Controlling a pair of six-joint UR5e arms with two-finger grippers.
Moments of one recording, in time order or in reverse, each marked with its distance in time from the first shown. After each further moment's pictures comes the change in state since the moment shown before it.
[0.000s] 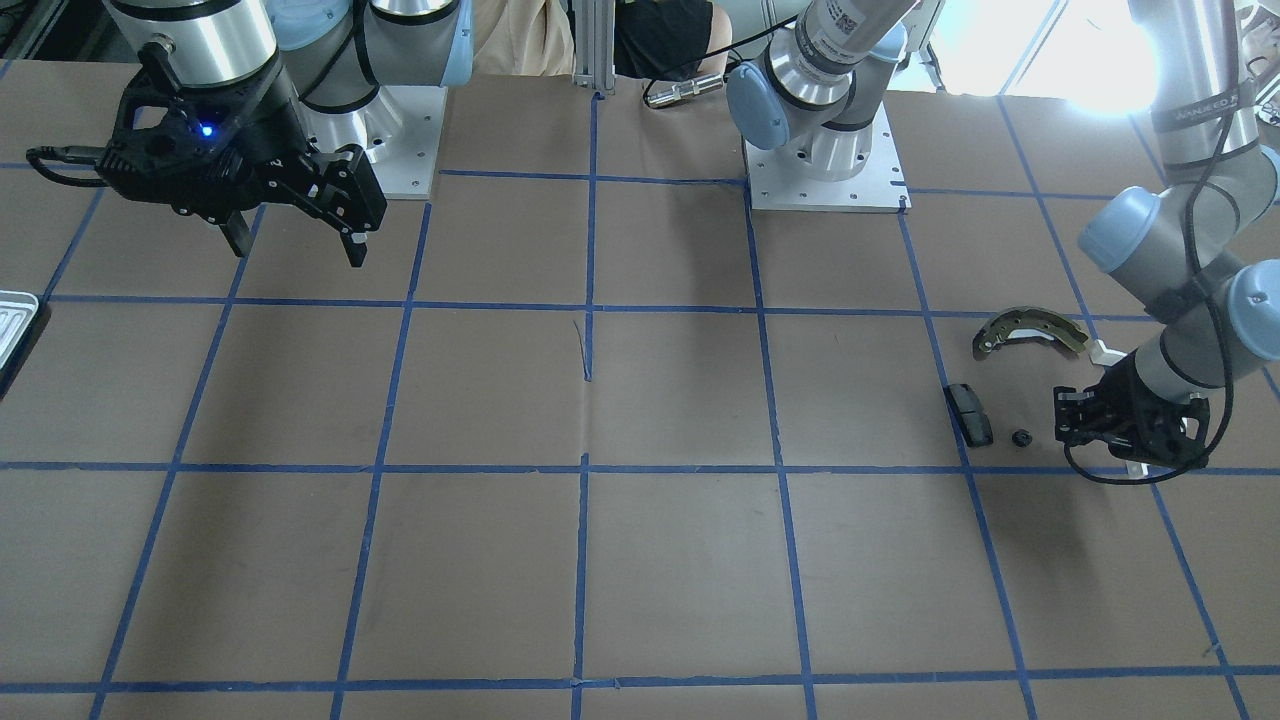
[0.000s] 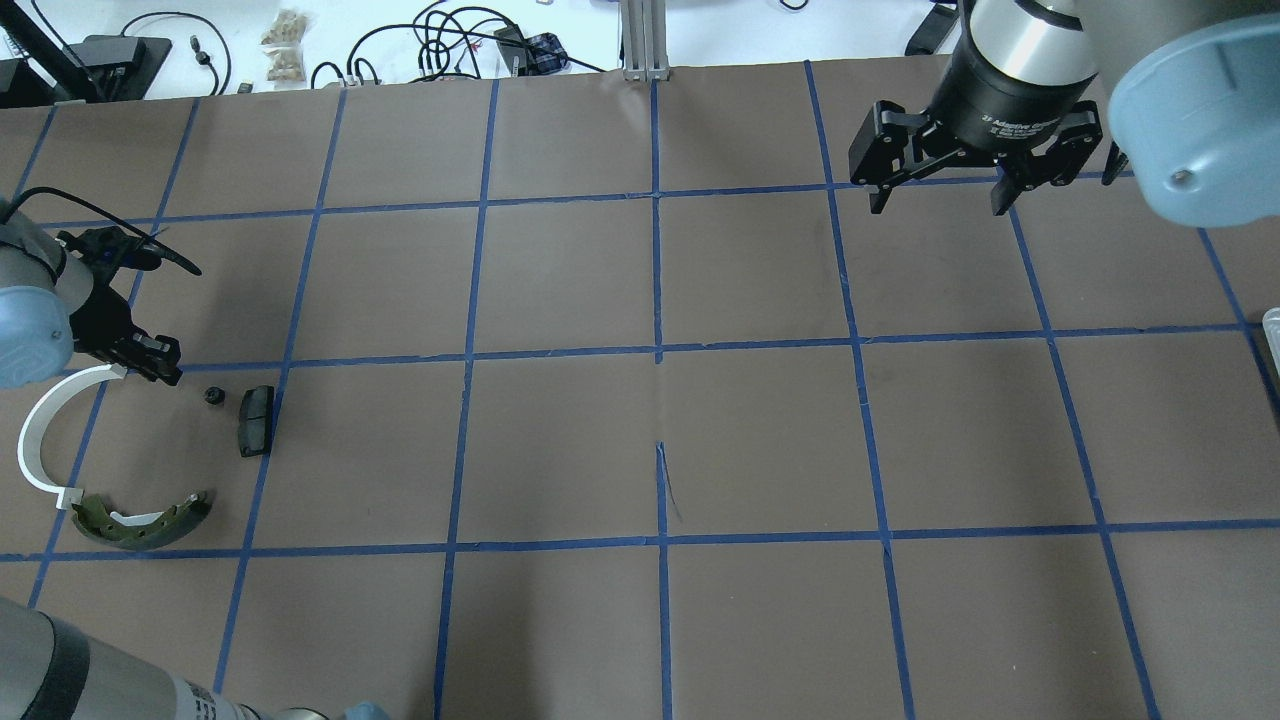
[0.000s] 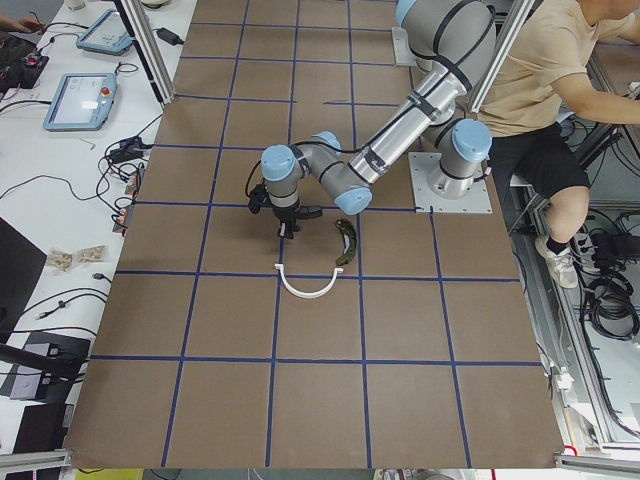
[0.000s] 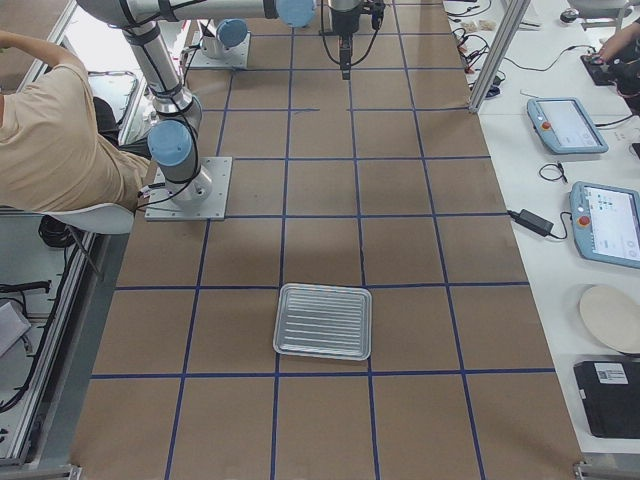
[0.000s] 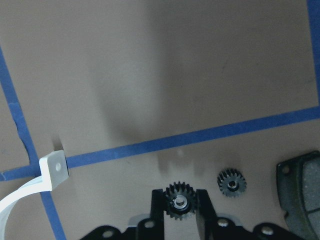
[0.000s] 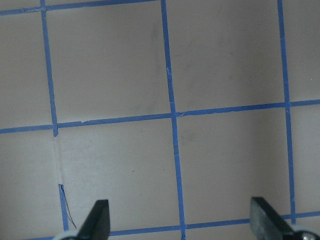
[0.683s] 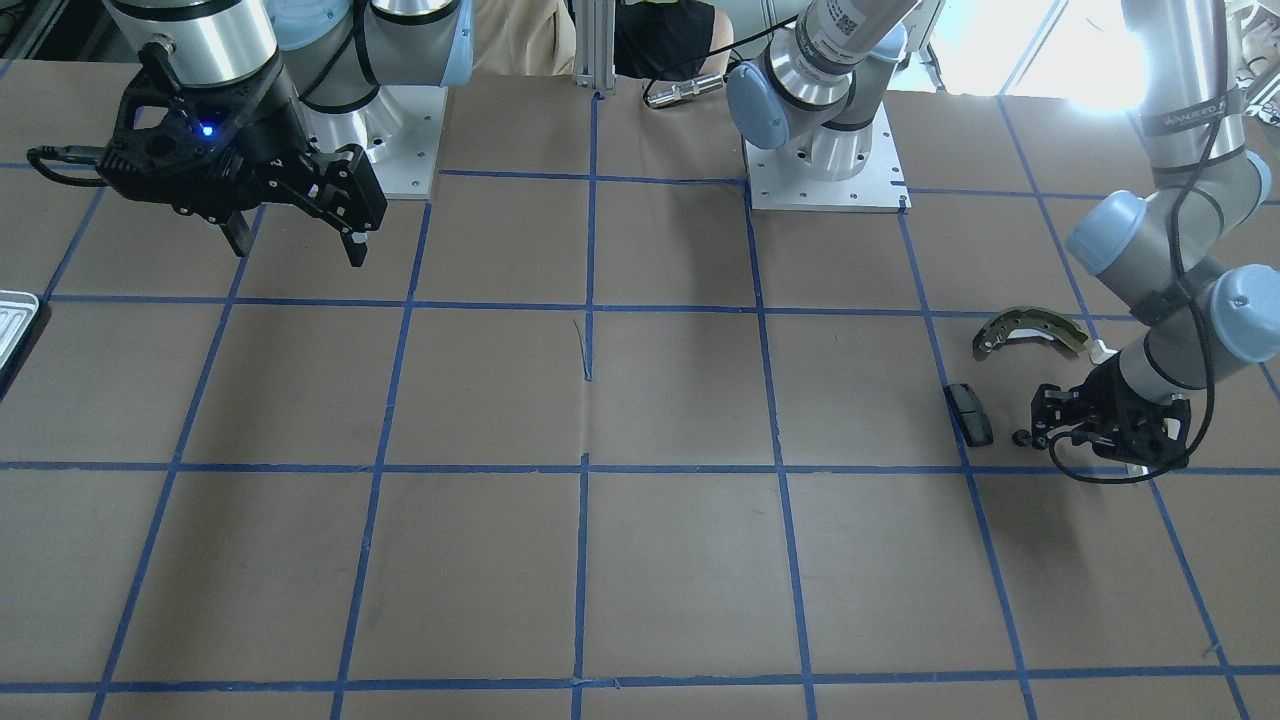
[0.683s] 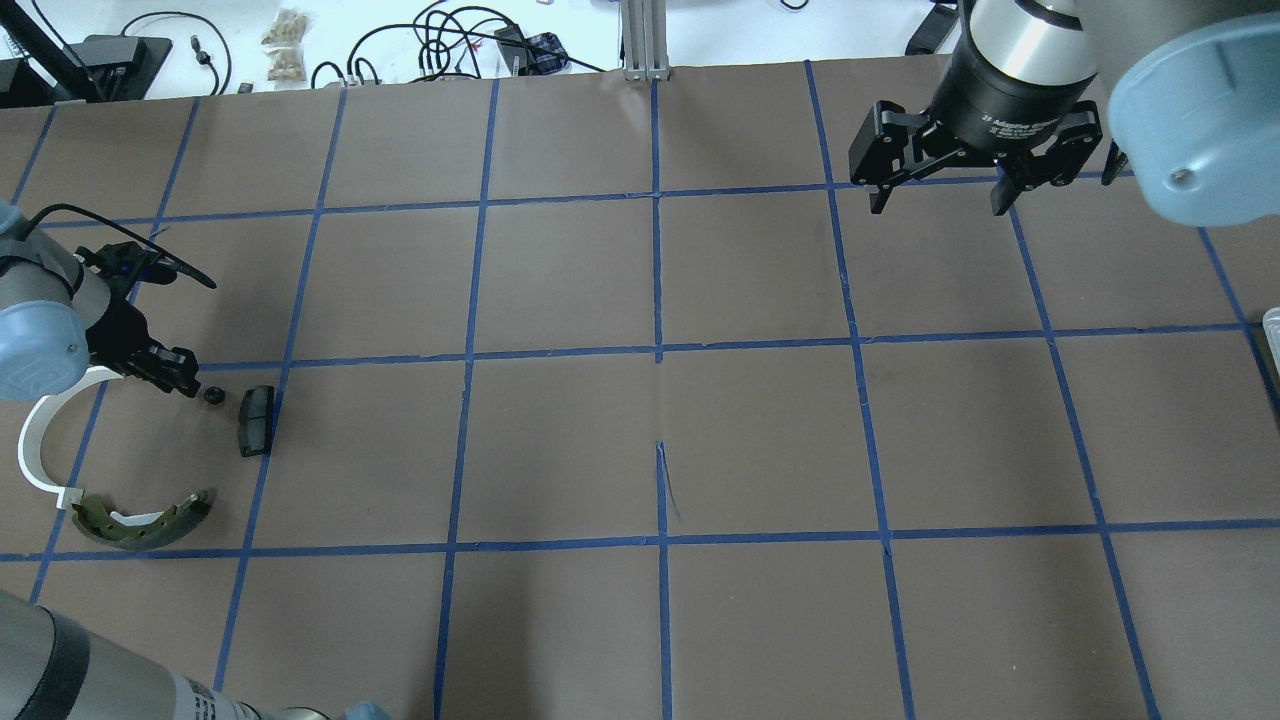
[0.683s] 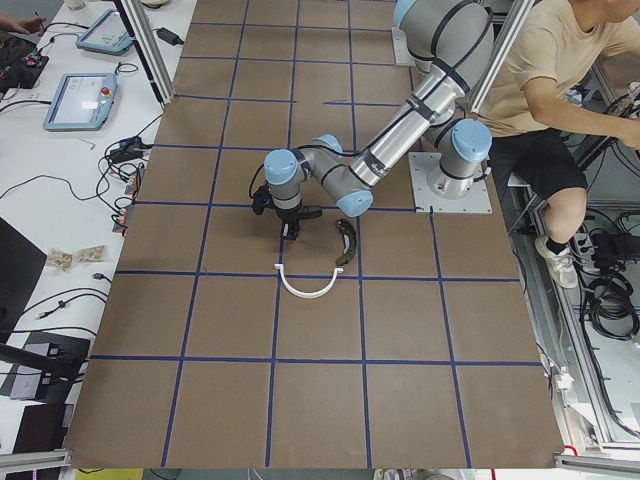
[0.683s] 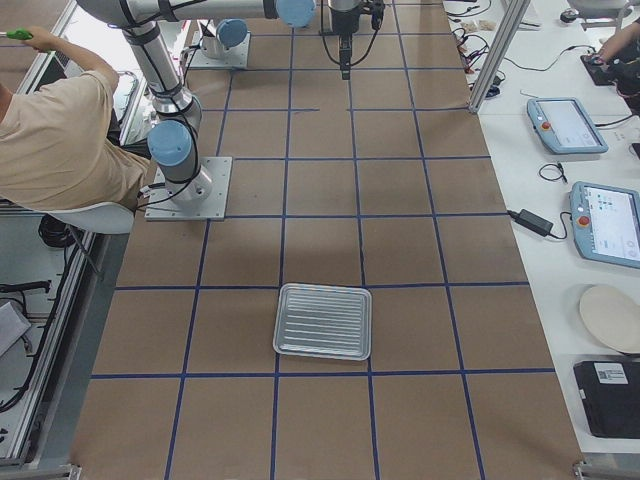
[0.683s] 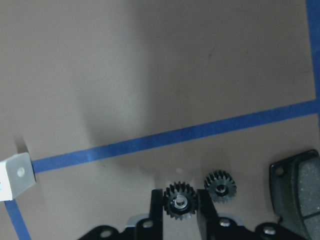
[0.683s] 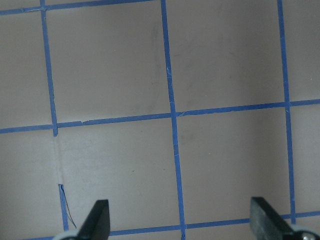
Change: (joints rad) left arm -0.008 0.003 -0.015 0.008 -0.010 -0.004; right arm 0.000 0.000 0.000 0.001 0.000 0.000
